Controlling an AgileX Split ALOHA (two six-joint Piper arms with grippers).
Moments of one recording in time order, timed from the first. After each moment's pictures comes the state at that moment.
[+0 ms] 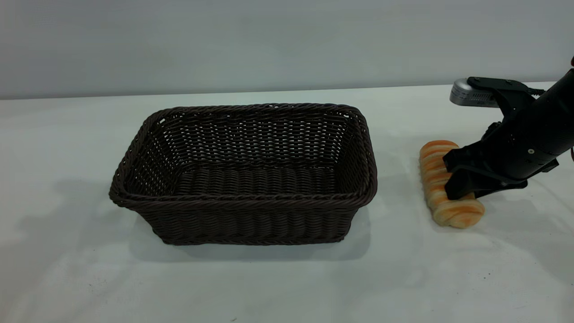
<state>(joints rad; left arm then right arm) -0.10 1.56 -1.46 -0.15 1.01 0.07 0.08 2.19 -1.00 1.34 0.22 -1.34</state>
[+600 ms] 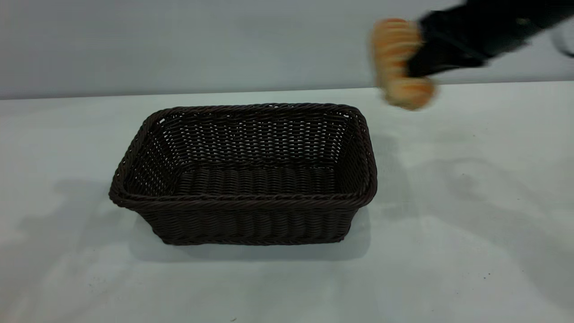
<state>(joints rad) -0.10 1.56 -1.46 -0.15 1.01 0.07 0.20 1.89 -1.08 1.38 0.40 -1.32</state>
